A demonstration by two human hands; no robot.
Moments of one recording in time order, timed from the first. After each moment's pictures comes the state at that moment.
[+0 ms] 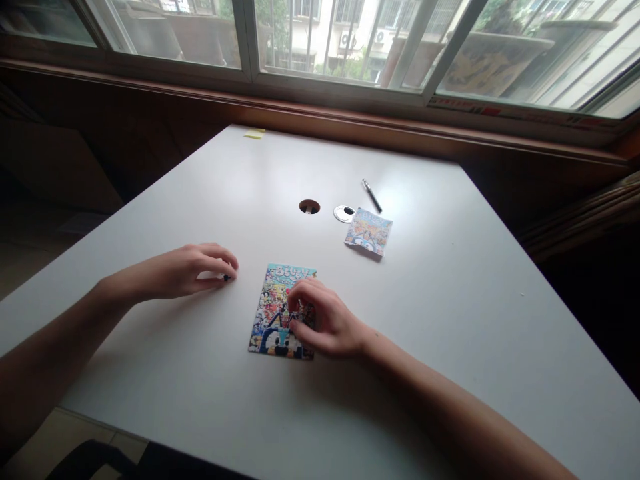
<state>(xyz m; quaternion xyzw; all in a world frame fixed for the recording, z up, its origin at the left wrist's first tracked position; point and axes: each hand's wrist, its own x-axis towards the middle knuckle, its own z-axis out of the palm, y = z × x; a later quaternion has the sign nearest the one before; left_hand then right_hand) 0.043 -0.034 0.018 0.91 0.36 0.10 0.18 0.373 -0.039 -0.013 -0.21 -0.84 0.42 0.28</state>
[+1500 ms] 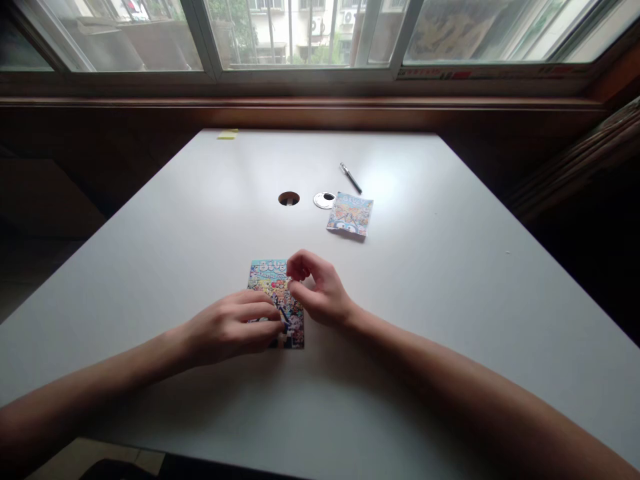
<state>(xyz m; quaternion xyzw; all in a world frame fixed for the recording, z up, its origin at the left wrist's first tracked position) 0.159 -0.078 -0.006 0.95 0.18 0.23 0.08 0.368 -0.034 -0.020 -0.31 -0.71 0.44 0.45</state>
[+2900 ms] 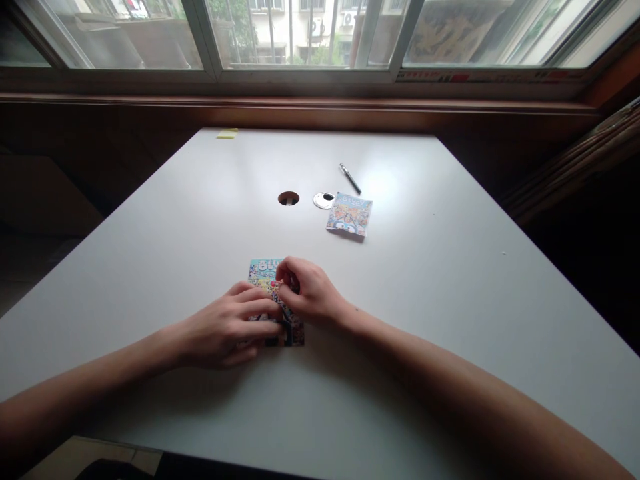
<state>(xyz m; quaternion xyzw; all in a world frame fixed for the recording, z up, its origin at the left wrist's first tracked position) 0.148 -0.079 -0.006 0.96 0.21 0.14 0.12 0.359 -0.033 -0.021 -0.38 -0.79 0.35 0.32</state>
